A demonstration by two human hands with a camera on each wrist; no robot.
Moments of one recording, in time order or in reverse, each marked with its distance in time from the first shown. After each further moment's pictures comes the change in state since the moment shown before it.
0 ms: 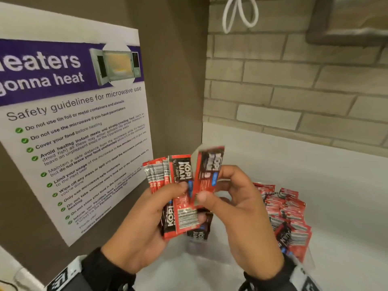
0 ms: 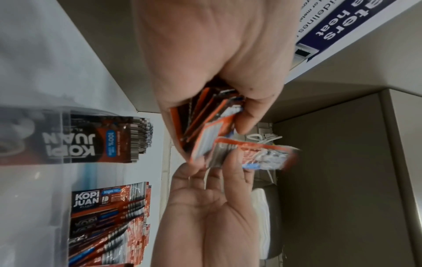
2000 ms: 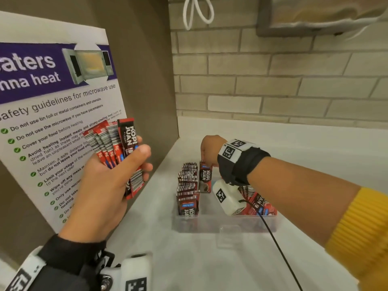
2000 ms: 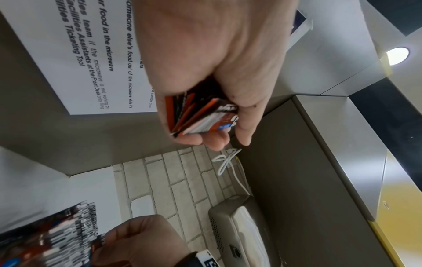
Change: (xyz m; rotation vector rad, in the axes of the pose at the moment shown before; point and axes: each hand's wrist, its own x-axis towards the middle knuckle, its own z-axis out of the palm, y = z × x) left_hand -0.006 0.036 -0.021 0.349 0.063 0.518; right_hand 0.121 0.028 -0.040 -1.520 -0.302 0.397
